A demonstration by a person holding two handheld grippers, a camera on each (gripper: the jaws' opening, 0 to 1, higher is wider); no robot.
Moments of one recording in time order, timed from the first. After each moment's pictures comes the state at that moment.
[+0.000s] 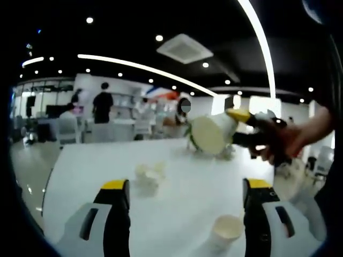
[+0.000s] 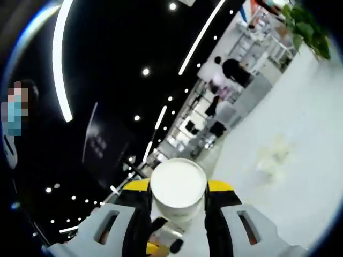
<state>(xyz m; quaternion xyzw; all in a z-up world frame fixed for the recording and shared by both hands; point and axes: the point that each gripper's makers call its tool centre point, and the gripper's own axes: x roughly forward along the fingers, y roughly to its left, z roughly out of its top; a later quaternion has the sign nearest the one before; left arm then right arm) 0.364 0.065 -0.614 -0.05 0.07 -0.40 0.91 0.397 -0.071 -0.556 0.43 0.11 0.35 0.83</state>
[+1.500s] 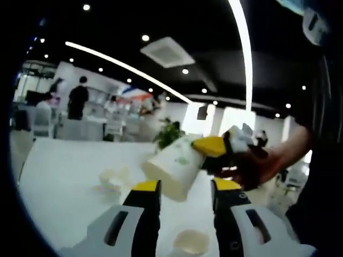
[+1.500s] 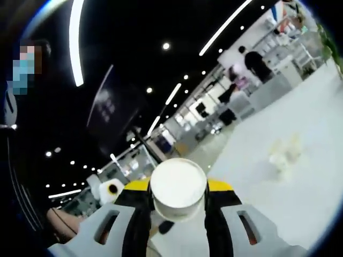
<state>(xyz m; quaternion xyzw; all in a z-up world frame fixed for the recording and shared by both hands) 0.337 0.019 -0.583 -0.12 0.07 -0.51 0.85 0.370 -0.021 -0.570 0.31 0.14 0.43 0.84</state>
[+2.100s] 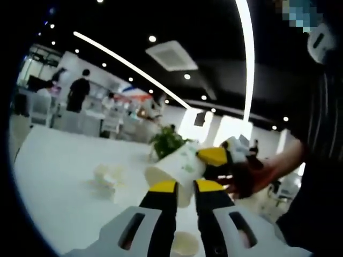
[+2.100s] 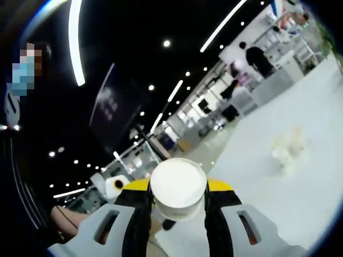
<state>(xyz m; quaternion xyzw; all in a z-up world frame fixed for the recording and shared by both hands) 0.333 0.025 -0.582 -0.16 0.07 -0.51 0.84 0.360 -0.019 -0.575 0.31 0.15 0.44 0.83</state>
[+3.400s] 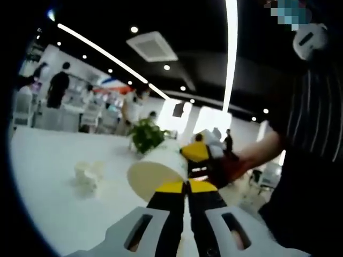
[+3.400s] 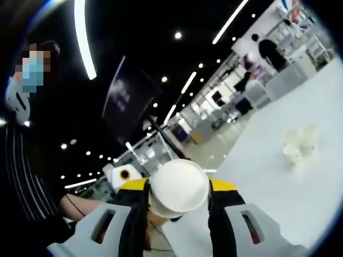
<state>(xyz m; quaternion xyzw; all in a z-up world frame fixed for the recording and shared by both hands) 0.304 0.014 -0.580 -0.14 0.09 -0.60 0.78 0.347 -0.015 -0.575 0.29 0.15 0.50 0.80</state>
